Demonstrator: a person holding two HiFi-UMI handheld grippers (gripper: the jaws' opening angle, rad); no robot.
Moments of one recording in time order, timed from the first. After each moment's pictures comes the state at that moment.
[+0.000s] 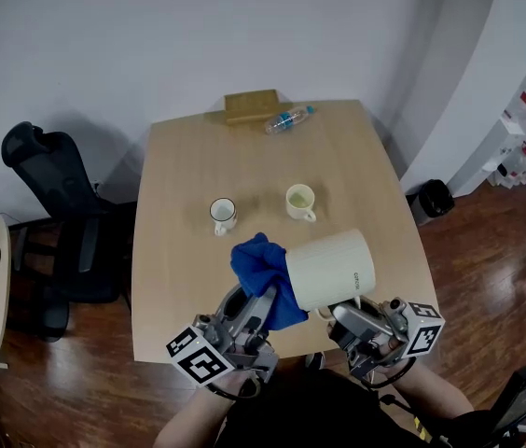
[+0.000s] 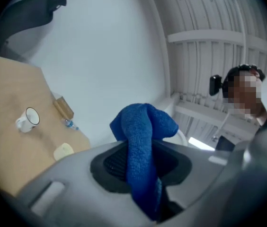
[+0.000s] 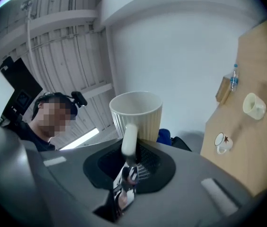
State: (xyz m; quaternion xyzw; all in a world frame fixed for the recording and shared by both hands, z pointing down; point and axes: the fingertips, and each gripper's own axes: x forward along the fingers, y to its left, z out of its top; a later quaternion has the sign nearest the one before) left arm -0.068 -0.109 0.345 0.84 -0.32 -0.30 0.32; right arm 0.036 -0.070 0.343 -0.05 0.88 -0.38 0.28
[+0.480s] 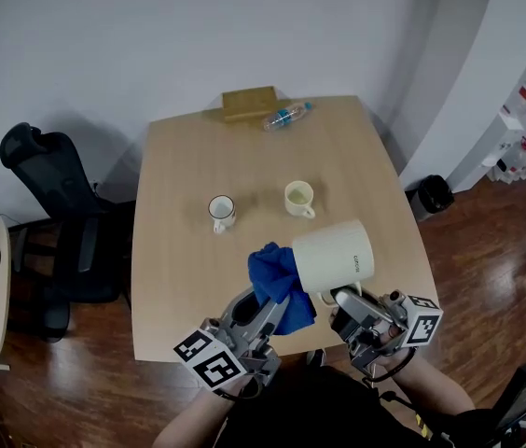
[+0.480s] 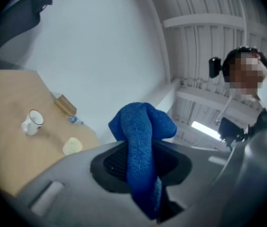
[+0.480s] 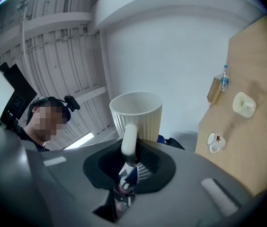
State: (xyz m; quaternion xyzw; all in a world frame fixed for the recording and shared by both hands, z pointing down) left arm -0.044 -0.096 0.369 0.86 -0.33 -0.21 0.32; right arm 0.046 -0.087 0.363 -0.08 0.86 -0.41 0.28
